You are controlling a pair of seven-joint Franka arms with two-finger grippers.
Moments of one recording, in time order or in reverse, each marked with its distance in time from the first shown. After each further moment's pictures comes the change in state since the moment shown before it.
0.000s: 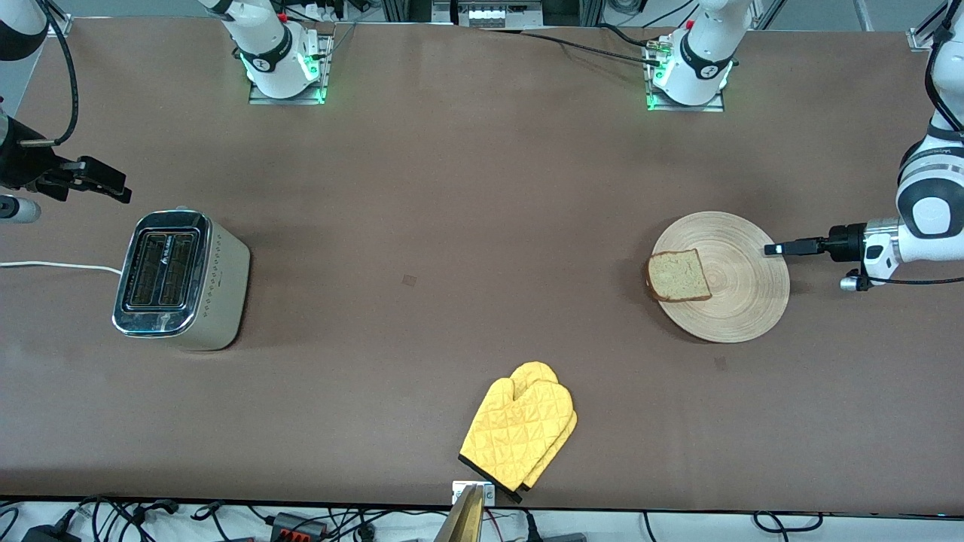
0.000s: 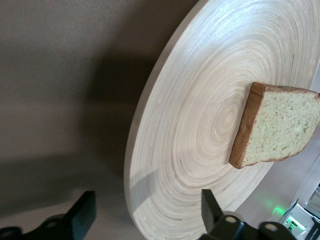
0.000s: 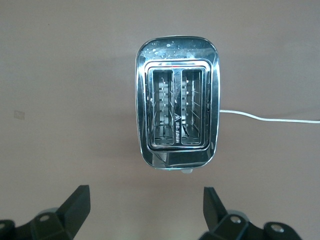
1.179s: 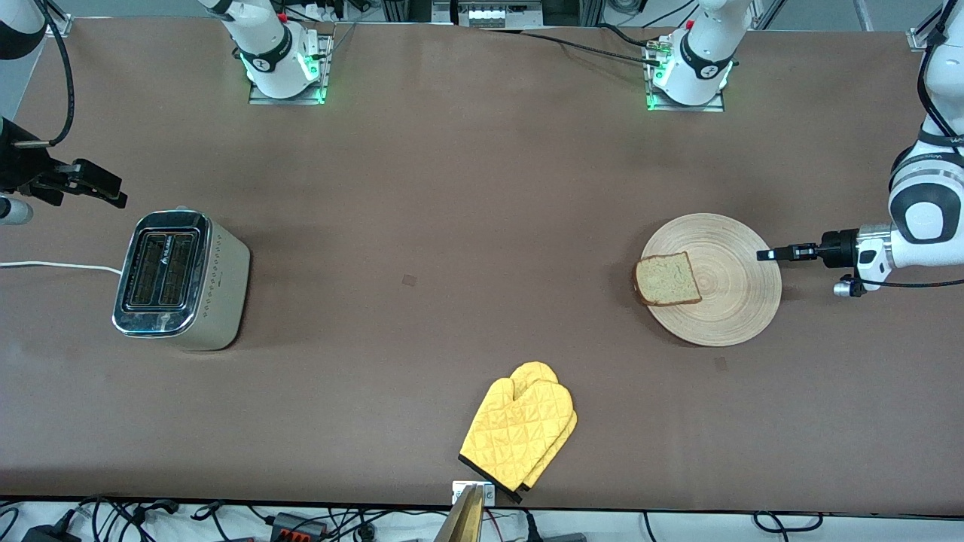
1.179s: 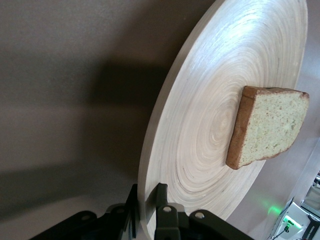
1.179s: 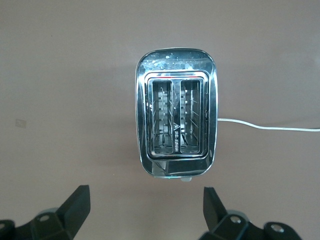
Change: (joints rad) left arm -0.020 0.004 -0.005 0.011 -0.044 0.001 0.045; right arm 0.000 0.001 0.000 0.004 -0.001 0.033 0.000
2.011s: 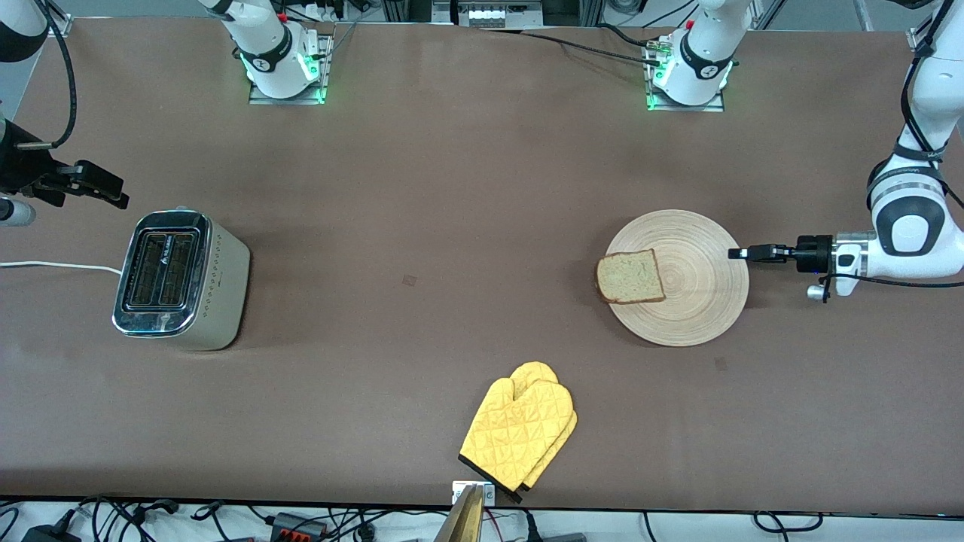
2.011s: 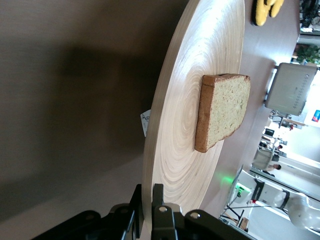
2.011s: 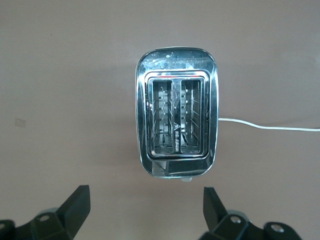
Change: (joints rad) left arm -0.018 0.047 -0.063 0.029 -0.155 -0.161 0.093; right arm 0.001 0.002 0.000 -0.006 0.000 0.002 0.000
